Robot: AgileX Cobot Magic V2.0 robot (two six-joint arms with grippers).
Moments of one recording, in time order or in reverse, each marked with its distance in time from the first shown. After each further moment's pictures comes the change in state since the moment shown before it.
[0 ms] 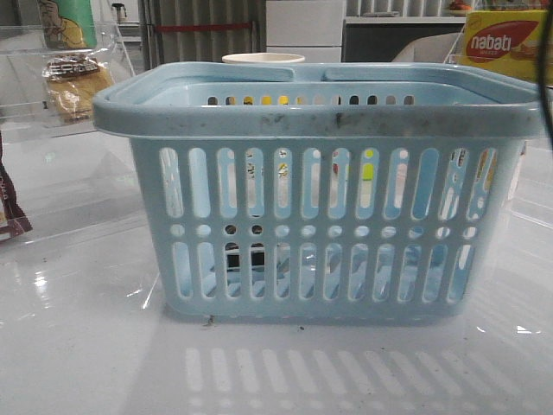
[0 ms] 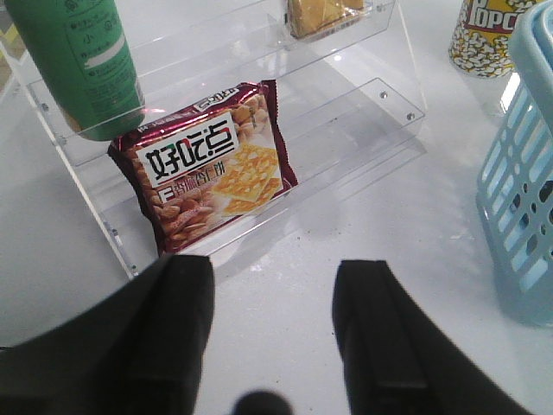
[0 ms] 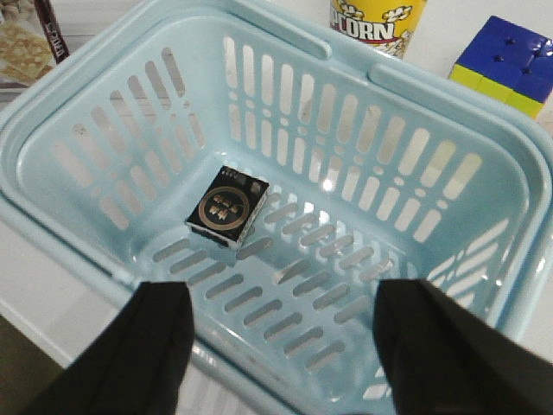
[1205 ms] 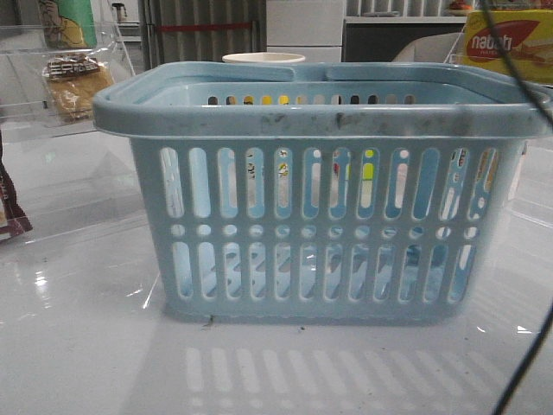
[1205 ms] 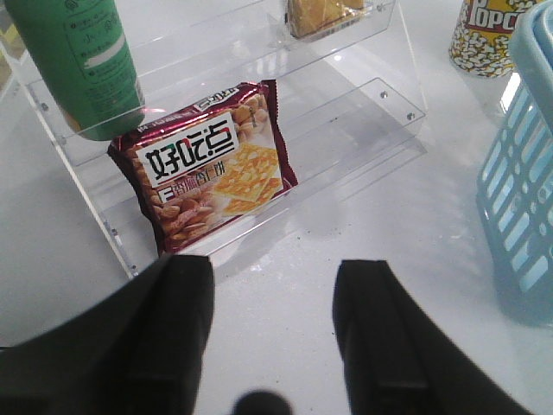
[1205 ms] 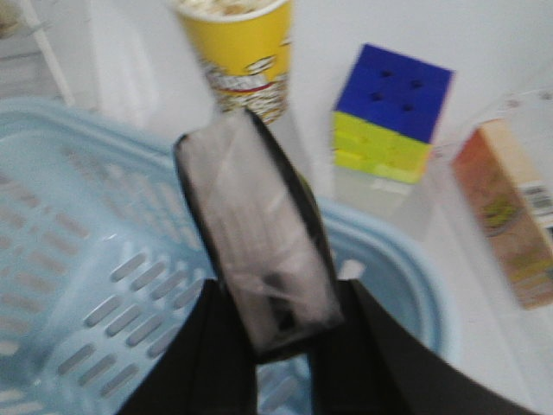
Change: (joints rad) left arm 0.000 0.000 0.000 -0.001 0.000 -0.002; right arm -0.161 0.463 -0.518 -0.016 0.174 0.030
